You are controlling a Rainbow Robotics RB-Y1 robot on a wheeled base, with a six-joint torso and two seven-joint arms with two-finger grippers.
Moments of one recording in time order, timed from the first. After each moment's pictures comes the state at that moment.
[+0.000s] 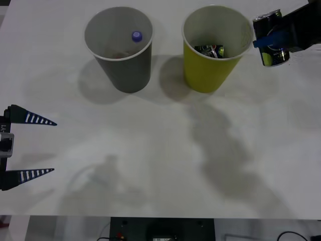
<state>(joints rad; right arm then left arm) -0.74 -0.90 -0.03 -1.95 2.02 -1.57 -1.59 0.26 1.13 0.26 -2.01 -1.31 -1.13 -0.09</state>
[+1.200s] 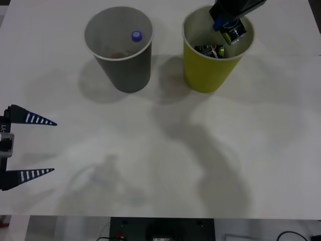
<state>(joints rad) -1.39 -0.62 0.47 -1.10 2.28 -1.57 -1.50 0.26 1.13 0.26 -2.01 -1.31 -1.13 -0.09</state>
